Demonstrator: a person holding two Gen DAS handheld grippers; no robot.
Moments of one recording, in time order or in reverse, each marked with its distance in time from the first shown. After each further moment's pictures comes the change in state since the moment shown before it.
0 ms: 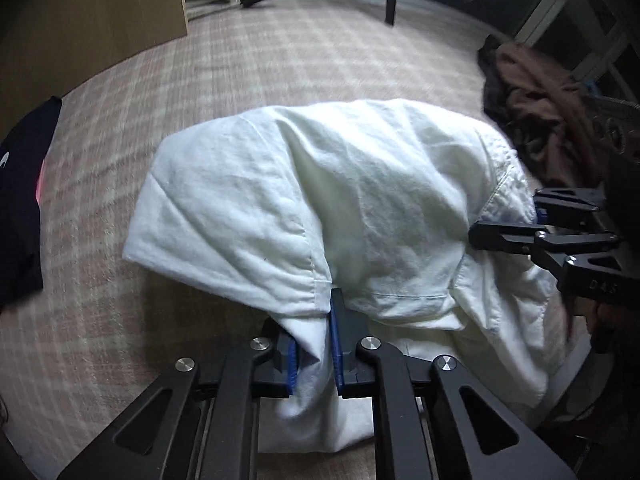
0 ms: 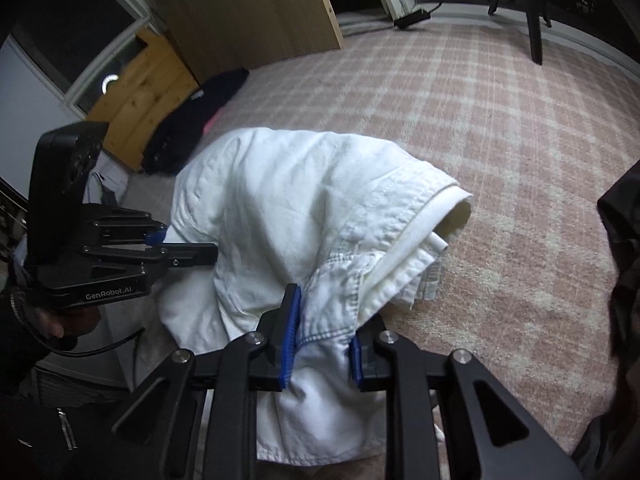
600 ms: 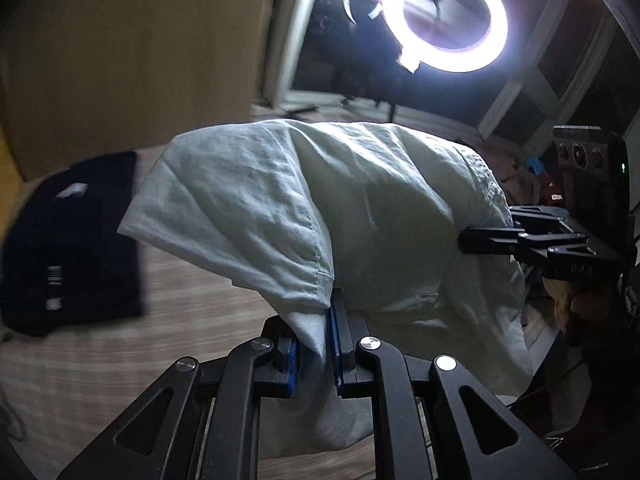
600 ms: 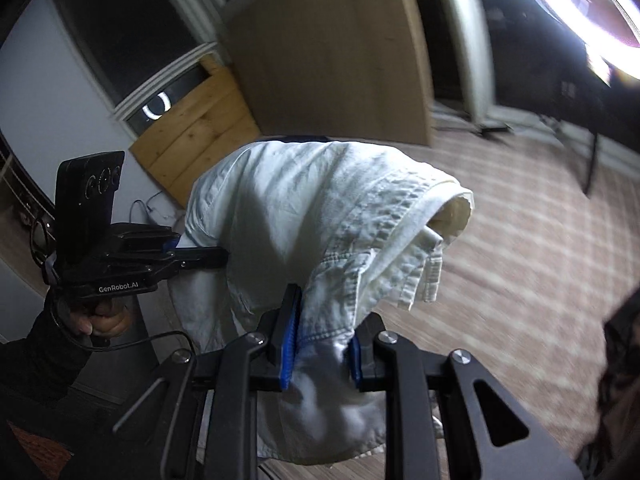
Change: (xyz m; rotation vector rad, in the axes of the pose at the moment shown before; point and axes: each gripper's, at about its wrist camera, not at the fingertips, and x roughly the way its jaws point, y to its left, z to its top) left arm -0.150 0.130 -0.036 -0.015 -0.307 -0.092; right arm -0.029 0.169 0.086 -0.146 -0.142 0.030
